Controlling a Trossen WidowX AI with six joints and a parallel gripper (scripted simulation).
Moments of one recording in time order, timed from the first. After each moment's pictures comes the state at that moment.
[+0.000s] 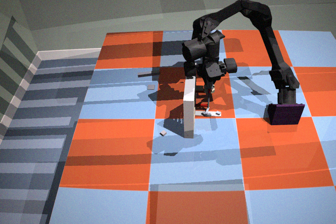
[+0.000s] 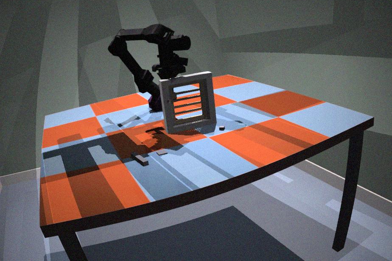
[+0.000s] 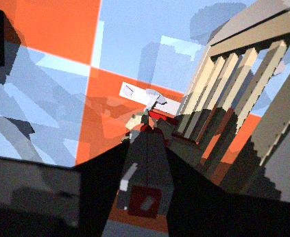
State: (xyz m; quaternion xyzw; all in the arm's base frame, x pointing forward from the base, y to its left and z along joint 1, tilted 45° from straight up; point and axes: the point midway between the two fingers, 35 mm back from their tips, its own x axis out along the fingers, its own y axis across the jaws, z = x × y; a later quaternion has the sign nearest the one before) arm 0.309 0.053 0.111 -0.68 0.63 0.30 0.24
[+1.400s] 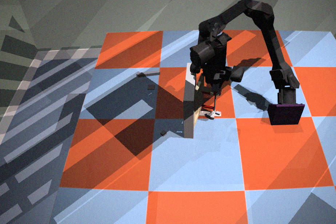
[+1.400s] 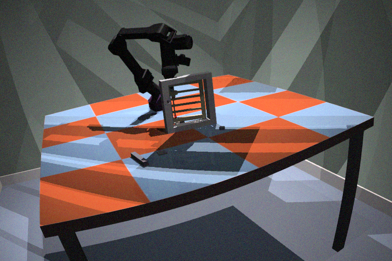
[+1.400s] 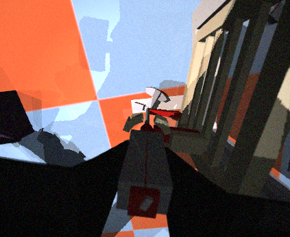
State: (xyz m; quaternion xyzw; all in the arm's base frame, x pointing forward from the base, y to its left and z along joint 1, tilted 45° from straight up) arm 0.285 0.063 0.099 -0.60 0.68 0.16 0.38
